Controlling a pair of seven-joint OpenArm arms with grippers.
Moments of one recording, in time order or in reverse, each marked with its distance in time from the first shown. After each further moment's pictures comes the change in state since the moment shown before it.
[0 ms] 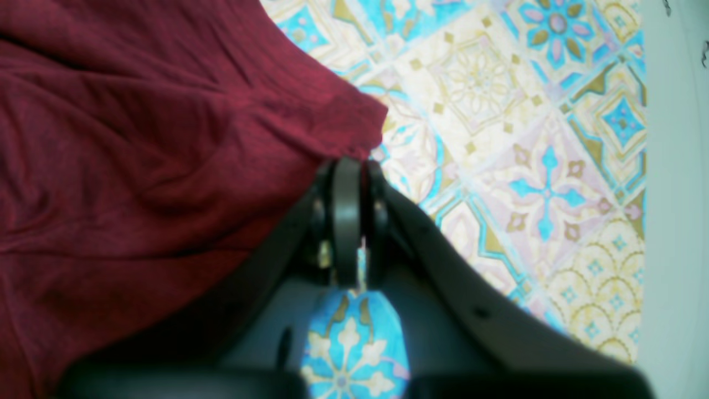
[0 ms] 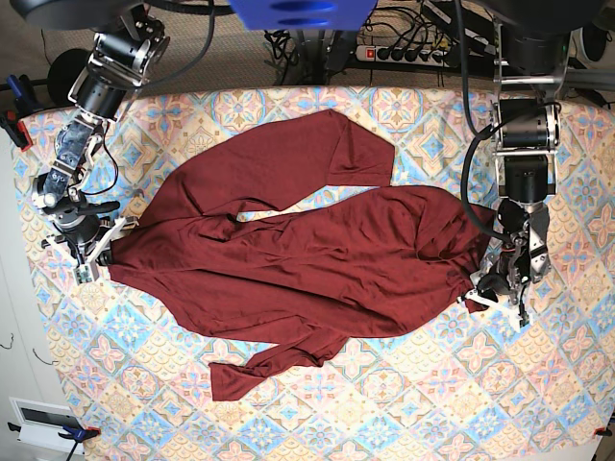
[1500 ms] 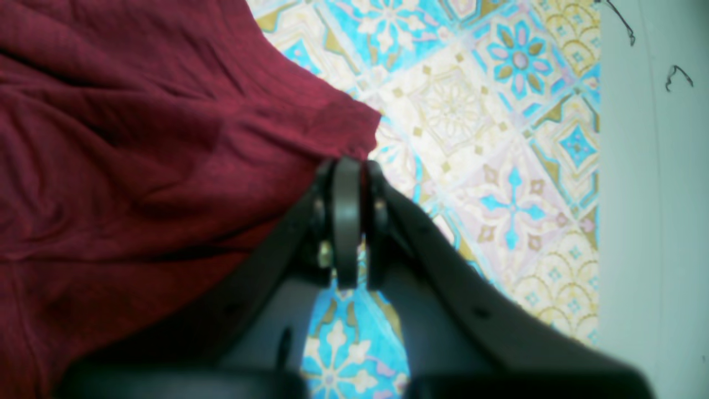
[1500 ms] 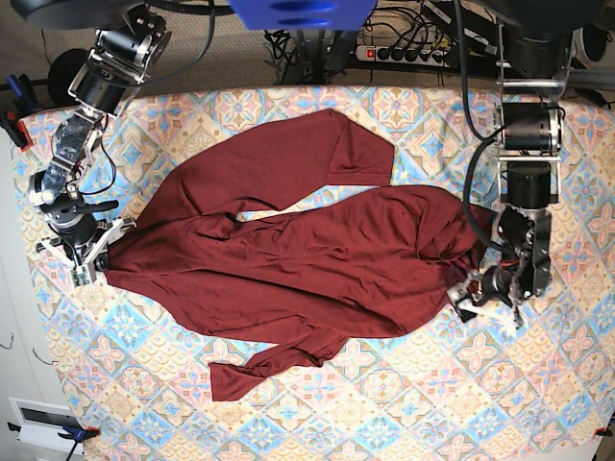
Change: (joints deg) left arm -0.1 -1.7 1.1 8.2 -8.4 7.7 13.7; right arm -1.4 -0.3 0.0 5.4 0.2 0.0 -0.1
